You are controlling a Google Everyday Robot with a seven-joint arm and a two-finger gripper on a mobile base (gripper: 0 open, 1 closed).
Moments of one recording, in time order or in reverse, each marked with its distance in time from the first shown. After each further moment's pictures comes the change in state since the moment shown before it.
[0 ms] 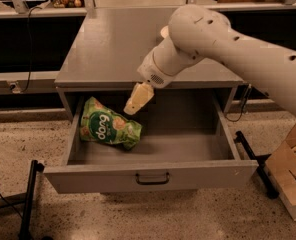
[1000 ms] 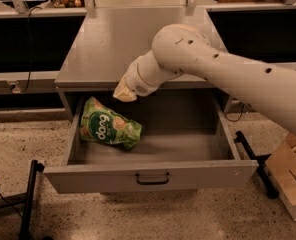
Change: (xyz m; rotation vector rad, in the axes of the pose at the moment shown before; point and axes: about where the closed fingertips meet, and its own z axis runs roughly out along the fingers) arm -0.031 0.005 0.048 0.051 -0.101 -0.098
